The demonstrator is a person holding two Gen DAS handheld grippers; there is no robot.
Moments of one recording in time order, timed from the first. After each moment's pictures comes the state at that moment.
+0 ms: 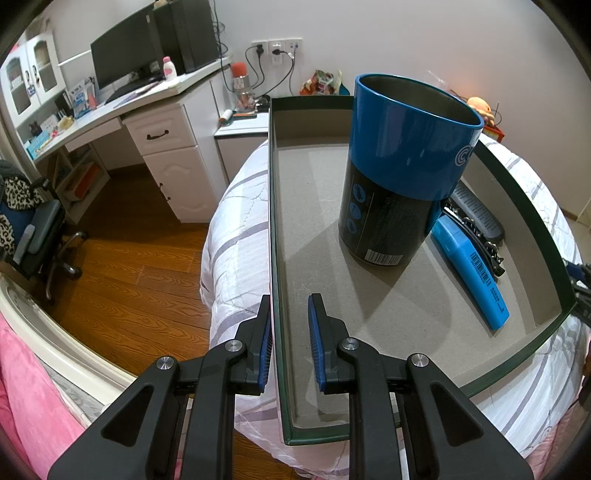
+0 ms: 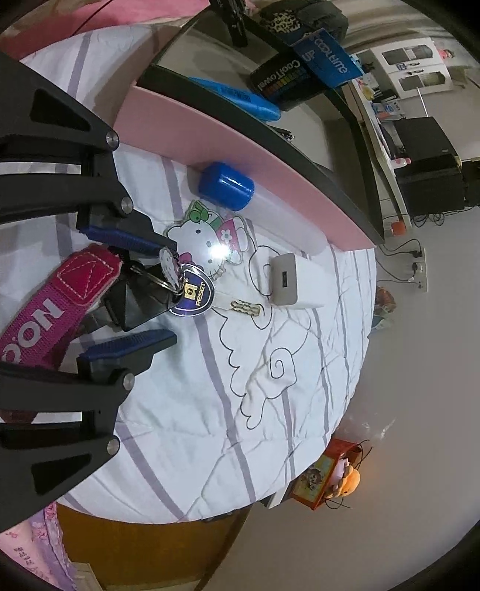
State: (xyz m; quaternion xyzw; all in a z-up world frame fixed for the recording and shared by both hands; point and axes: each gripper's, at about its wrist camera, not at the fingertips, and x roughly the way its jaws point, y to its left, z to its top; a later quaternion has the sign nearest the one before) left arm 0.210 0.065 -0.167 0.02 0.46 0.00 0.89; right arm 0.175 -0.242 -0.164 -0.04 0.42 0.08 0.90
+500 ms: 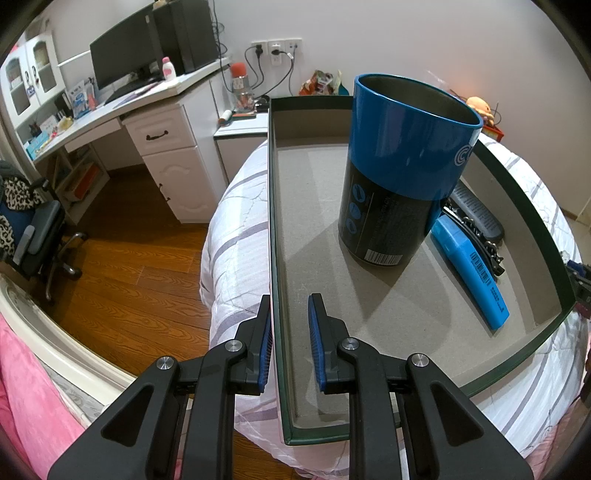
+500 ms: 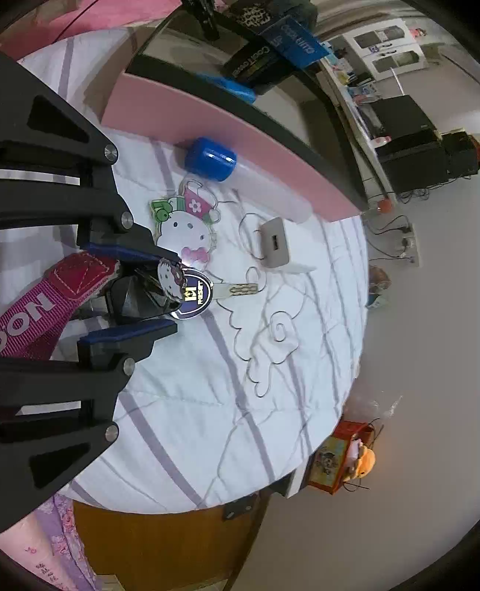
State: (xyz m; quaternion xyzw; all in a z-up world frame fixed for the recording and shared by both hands) left arm 0.210 0.065 -0.166 0.02 0.46 0.00 0.89; right arm 0.177 -0.264 -0.165 0.00 0.43 0.06 0.90
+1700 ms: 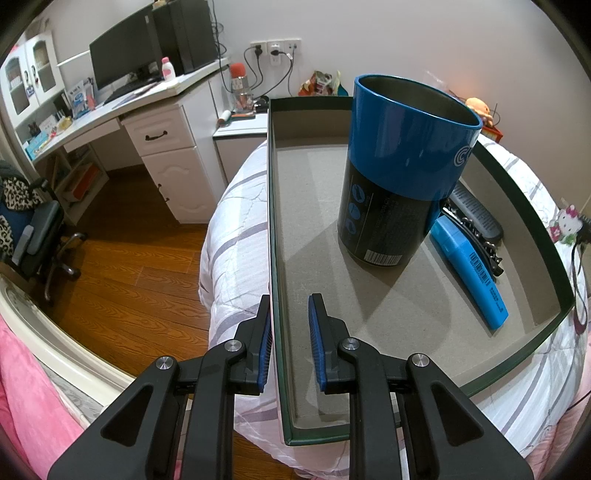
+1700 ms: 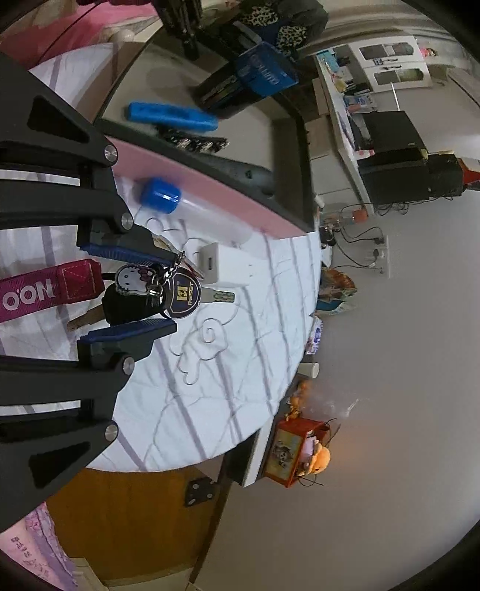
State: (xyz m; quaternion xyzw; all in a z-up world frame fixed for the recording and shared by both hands) left arm 0.210 0.065 -0.165 0.03 0.46 0.00 0.89; right arm 0.169 -0.245 -0.106 -0.04 0.36 0.05 0.93
